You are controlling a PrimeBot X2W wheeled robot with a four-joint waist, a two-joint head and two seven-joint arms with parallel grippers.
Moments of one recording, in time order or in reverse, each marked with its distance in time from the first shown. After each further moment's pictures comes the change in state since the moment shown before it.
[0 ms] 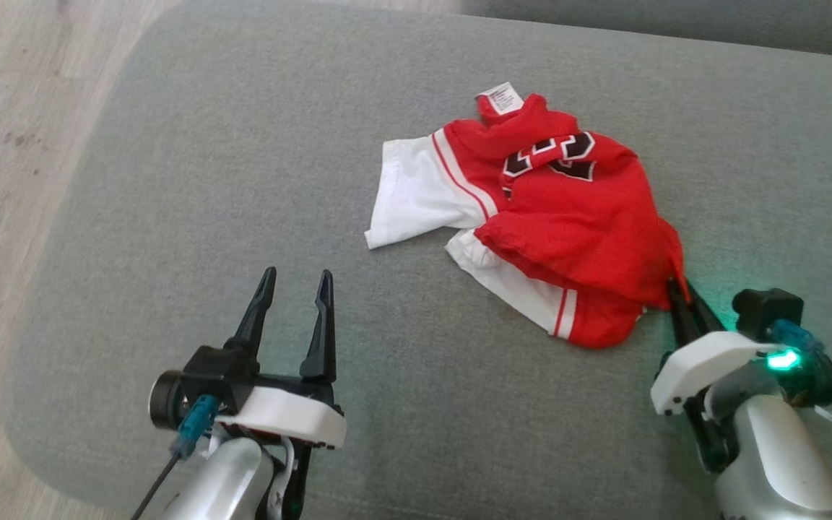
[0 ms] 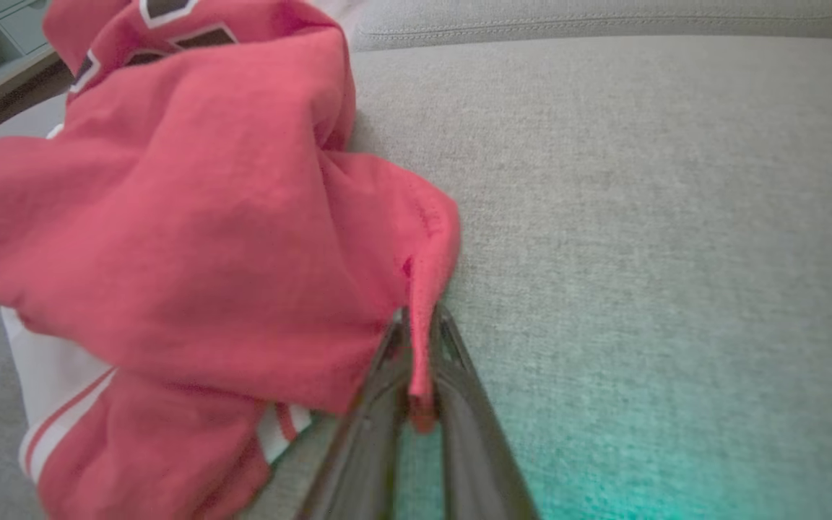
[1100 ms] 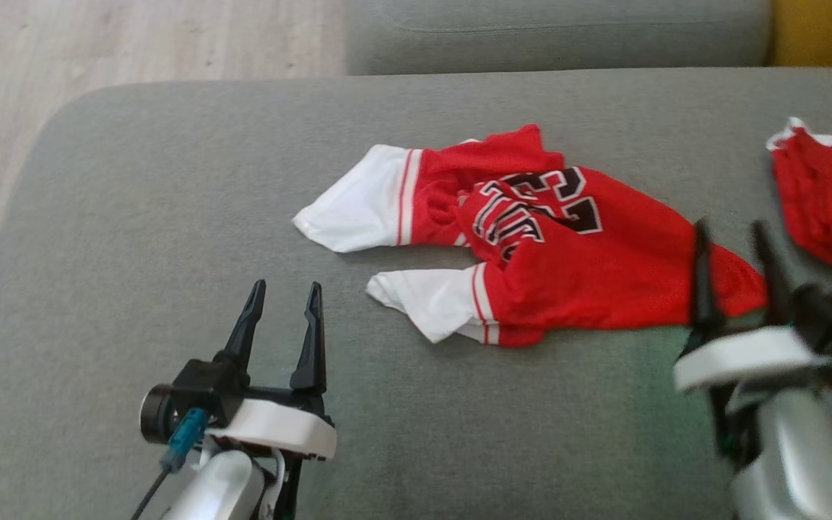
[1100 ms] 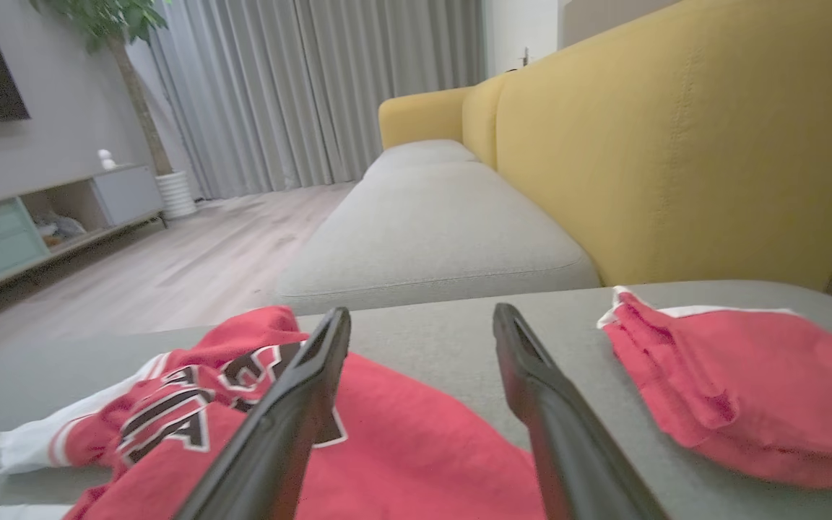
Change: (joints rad) left arm 0.039 0.002 0.035 -0.001 0.016 -0.009 0.000; right arm 0.034 0.002 -0.050 -0.199 0.031 0.000 -0.198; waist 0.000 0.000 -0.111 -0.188
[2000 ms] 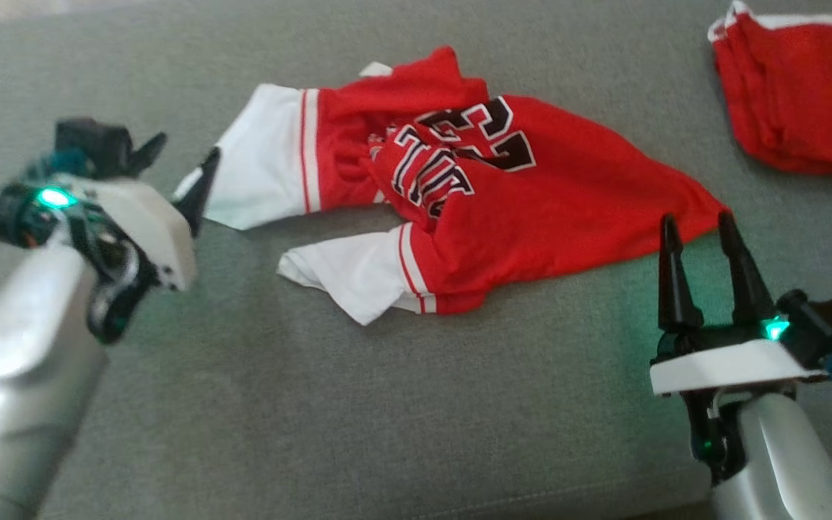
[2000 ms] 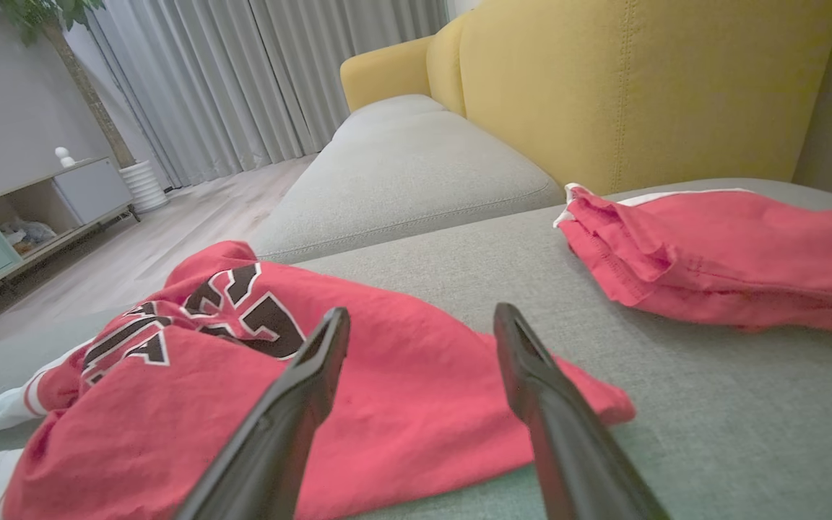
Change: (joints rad) left arm -0.494 0.233 -0.009 0.263 -0.078 -0.295 0.499; right arm 0.085 0.000 0.147 -0.165 0.141 0.000 -0.026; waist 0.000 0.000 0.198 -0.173
